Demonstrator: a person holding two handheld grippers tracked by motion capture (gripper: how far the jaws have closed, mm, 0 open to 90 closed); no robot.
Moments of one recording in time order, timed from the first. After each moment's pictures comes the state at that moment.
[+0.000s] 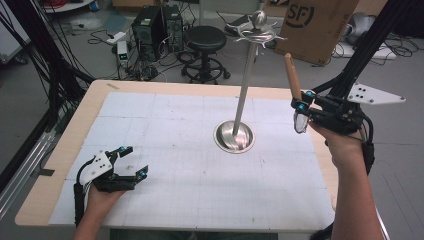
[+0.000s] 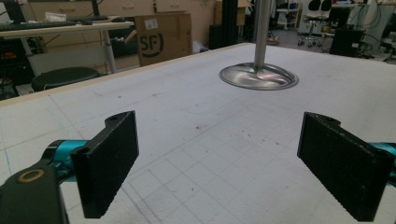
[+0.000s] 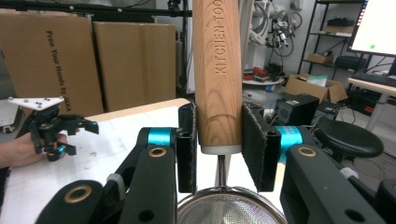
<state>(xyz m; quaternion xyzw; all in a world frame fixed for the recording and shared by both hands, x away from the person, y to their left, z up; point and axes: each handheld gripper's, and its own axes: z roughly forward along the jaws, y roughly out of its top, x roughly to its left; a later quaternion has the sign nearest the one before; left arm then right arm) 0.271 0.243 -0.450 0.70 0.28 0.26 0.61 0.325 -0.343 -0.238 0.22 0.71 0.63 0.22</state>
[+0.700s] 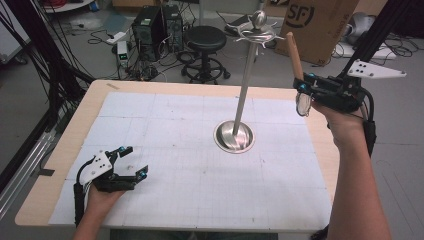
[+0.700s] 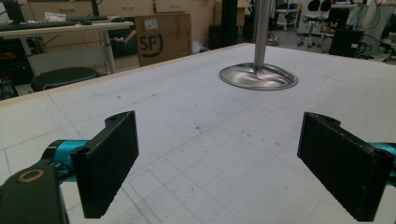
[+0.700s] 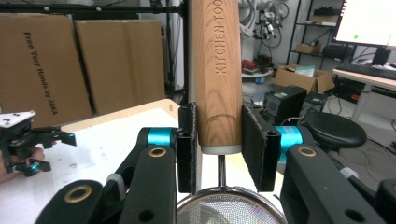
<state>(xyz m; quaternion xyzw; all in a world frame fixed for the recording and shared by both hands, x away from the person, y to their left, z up) 0.271 0.243 -0.450 0.70 0.28 0.26 0.61 0.360 -0.346 -0.215 0.25 0.71 0.62 0.22</state>
